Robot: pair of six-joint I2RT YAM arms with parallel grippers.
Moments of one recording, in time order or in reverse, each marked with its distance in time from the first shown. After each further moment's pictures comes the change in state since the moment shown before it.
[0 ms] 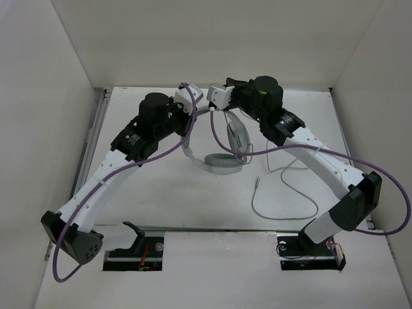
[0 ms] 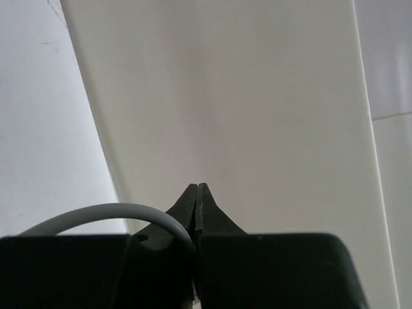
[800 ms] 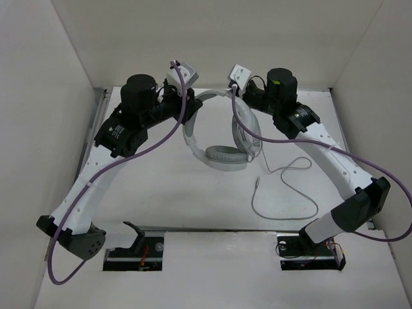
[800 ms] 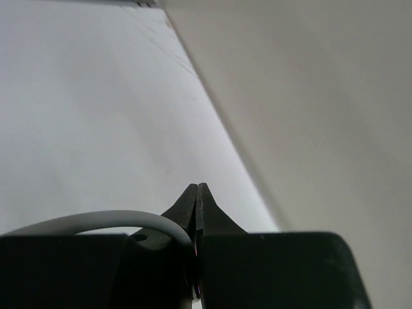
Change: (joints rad) left arm 0.006 0.027 0.256 -0.104 0.176 -0.043; right arm -0.114 -0.019 0.057 -0.195 -0.307 0.558
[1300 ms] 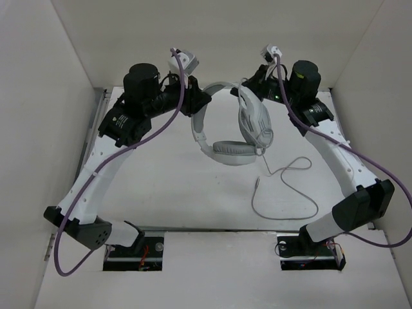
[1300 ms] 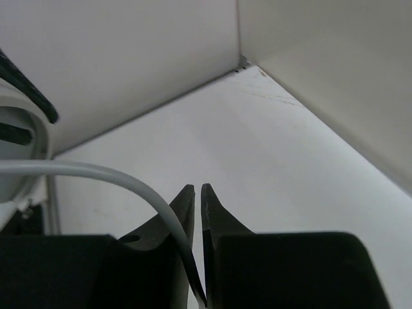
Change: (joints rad) left arm 0.017 0.099 0.149 0.000 0.136 -0.166; right arm -0.170 -0.015 -0.012 0.145 -0.392 0.713
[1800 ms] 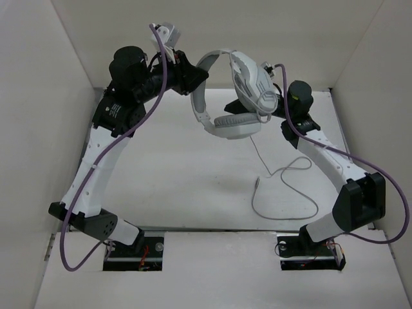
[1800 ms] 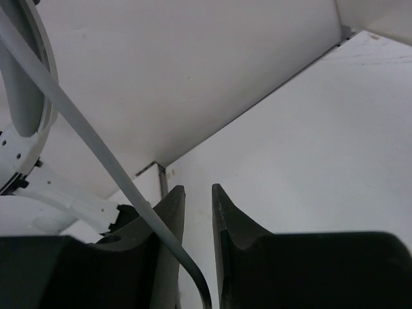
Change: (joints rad) left arm 0.077 0.081 0.167 0.068 0.039 -0.201; right arm -0.020 -0.013 -0.310 0.486 -0.190 0.573
